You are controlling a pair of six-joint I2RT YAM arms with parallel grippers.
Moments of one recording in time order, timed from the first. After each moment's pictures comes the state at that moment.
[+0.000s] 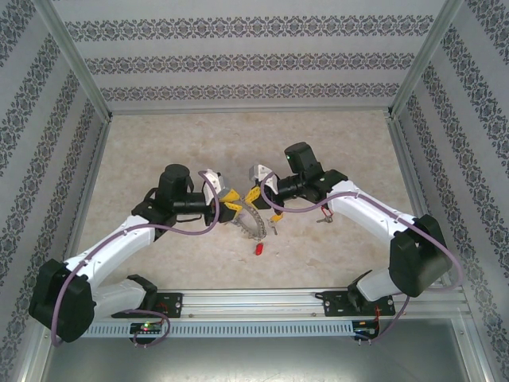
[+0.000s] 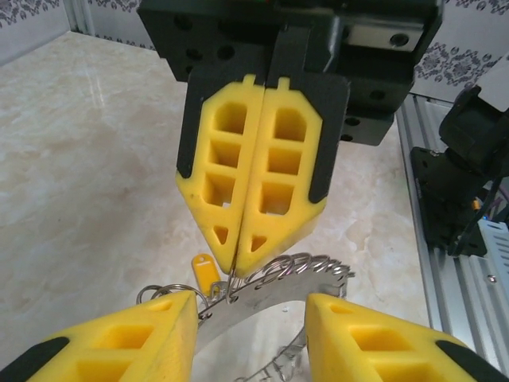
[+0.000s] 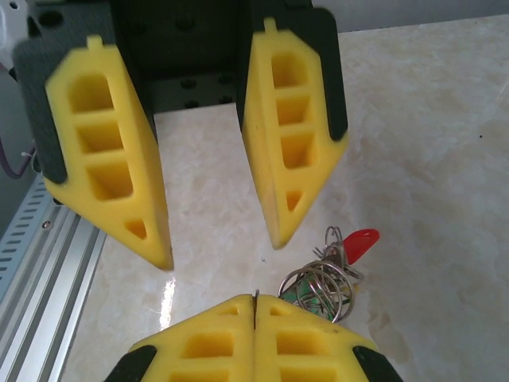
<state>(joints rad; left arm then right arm) -0.45 1.14 0.69 -0.02 0.79 0.25 0.56 1.46 1.04 -0.34 -0.91 -0.53</state>
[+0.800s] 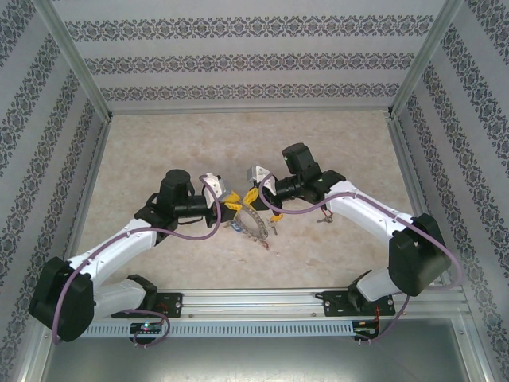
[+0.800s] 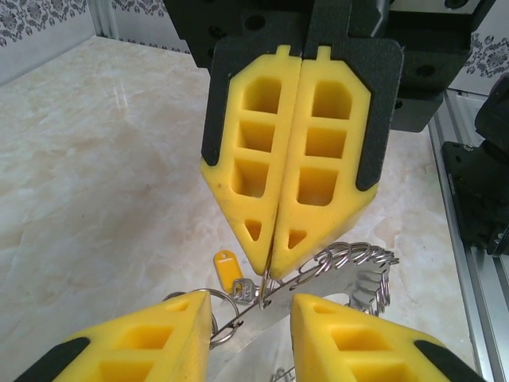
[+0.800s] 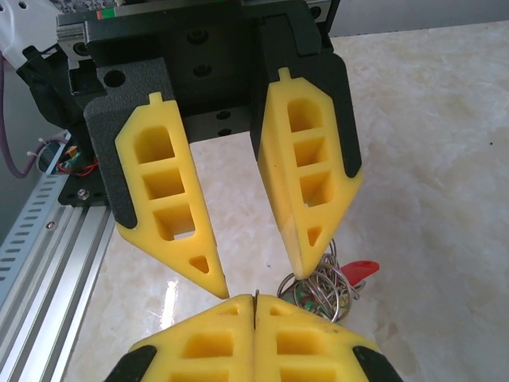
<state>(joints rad) -0.47 1.15 0.63 0.08 0.73 0.25 0.58 1.47 1.04 -0.33 -0.91 -0.53</state>
